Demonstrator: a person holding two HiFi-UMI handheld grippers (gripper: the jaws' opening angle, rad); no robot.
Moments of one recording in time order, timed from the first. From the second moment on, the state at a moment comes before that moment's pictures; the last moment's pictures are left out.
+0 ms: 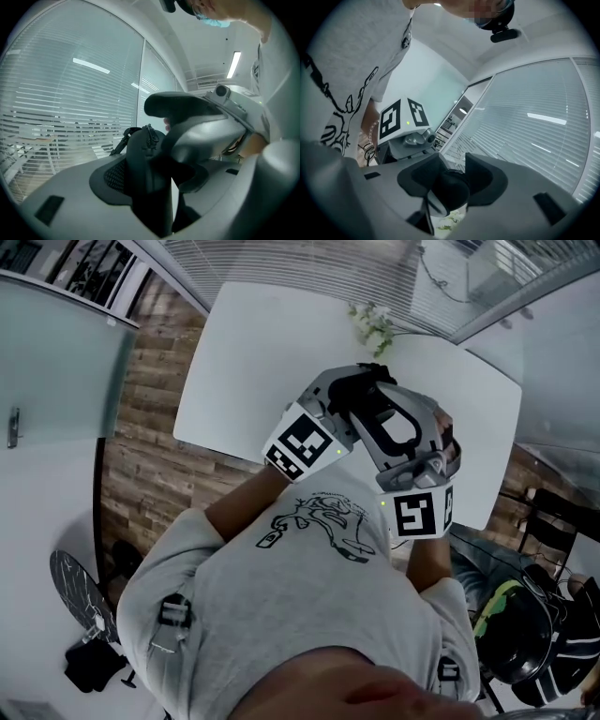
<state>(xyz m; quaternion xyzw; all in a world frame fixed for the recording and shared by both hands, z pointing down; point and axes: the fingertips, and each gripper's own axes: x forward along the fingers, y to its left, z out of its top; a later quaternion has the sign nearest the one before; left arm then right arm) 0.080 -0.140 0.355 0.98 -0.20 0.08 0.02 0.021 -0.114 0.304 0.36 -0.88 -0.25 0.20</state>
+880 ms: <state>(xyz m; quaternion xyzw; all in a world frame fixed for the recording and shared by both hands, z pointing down) 0.076 -0.141 0.360 0.97 -0.20 0.11 -0.01 0.023 -0.127 0.294 0.40 -0.87 -0.25 0.17</state>
